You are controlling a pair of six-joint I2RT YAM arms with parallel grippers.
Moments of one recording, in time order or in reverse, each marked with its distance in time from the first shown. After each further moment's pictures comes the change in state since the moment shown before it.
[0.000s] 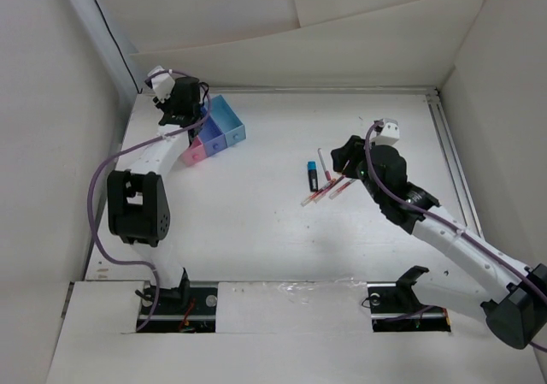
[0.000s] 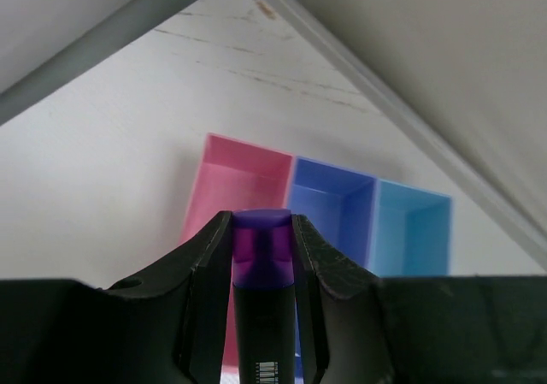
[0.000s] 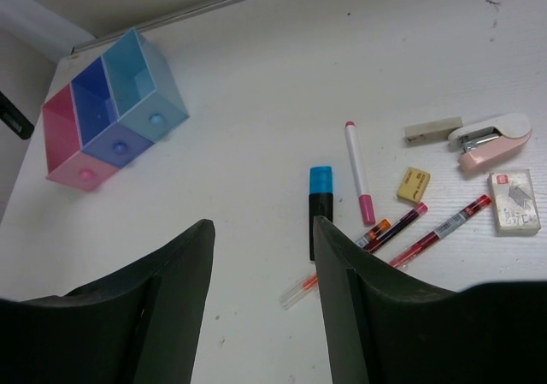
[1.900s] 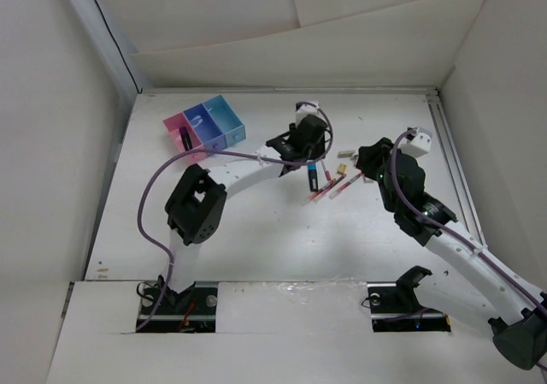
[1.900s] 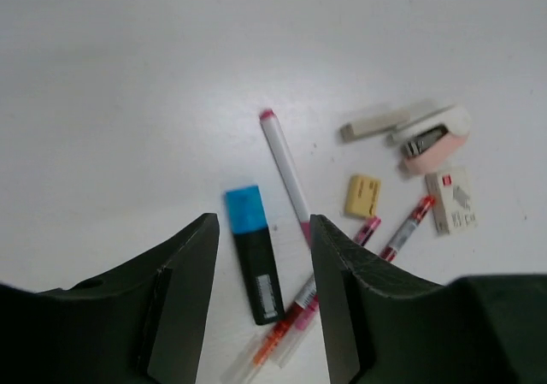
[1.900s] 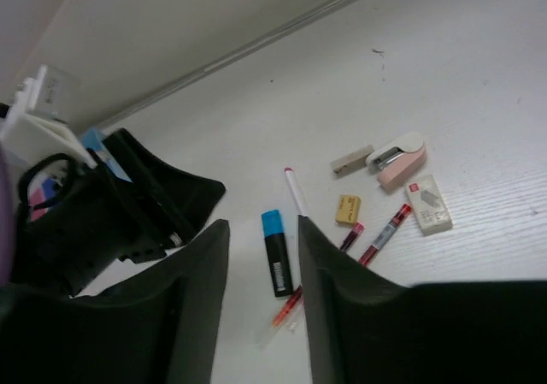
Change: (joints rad) left arm -0.652 0.222 0.209 -0.103 0.312 0.058; right arm -0.034 -0.153 -0.050 -0.036 0.218 0.068
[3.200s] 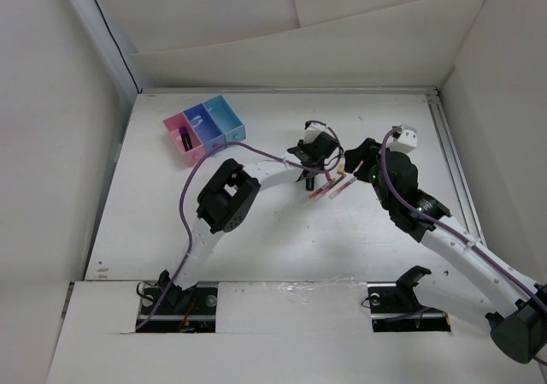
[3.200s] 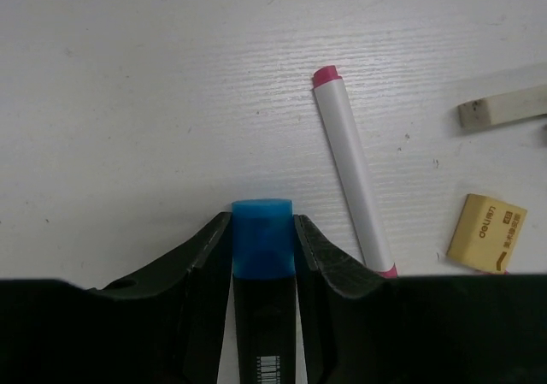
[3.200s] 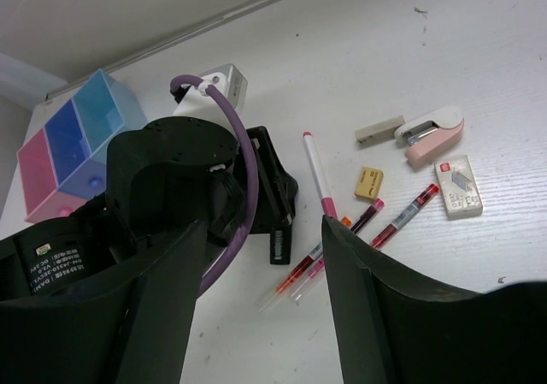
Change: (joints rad) left arm -0.053 0.322 0.134 -0.074 -0.086 -0.033; right arm 0.000 0.052 0.000 -0.009 -0.130 -0.024
